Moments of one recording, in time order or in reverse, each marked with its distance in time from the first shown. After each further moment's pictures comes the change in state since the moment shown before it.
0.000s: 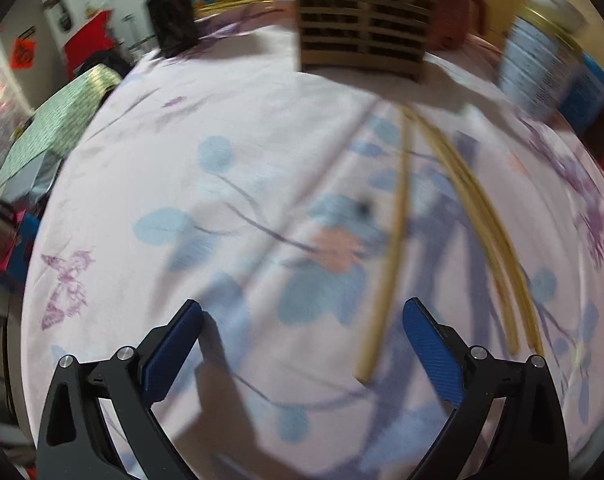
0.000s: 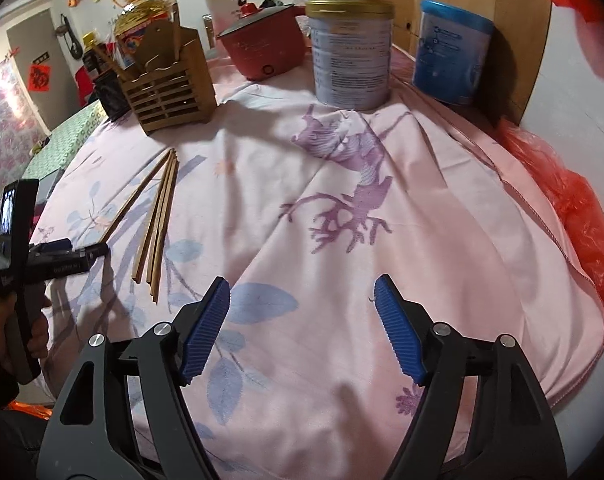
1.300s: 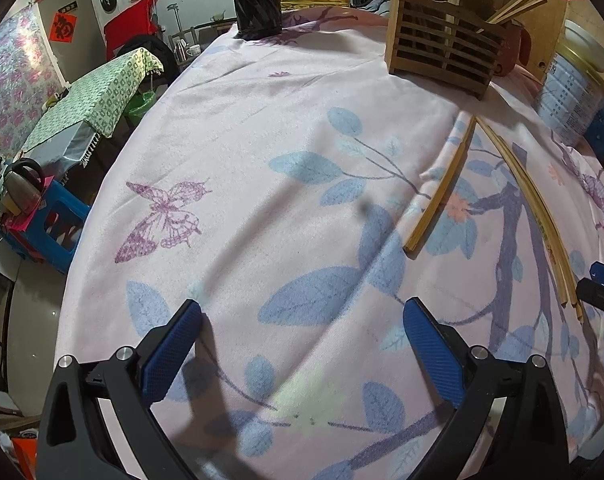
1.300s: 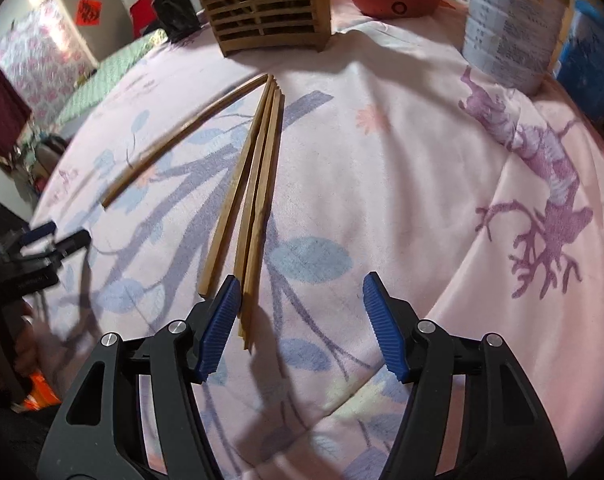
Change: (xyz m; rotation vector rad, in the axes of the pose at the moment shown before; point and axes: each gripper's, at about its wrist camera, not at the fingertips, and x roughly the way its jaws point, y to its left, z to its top) left arm -0.027 0.068 -0.050 -0.077 -0.036 0.048; right arm 0.096 0.111 0.016 -0.234 0.159 0.122
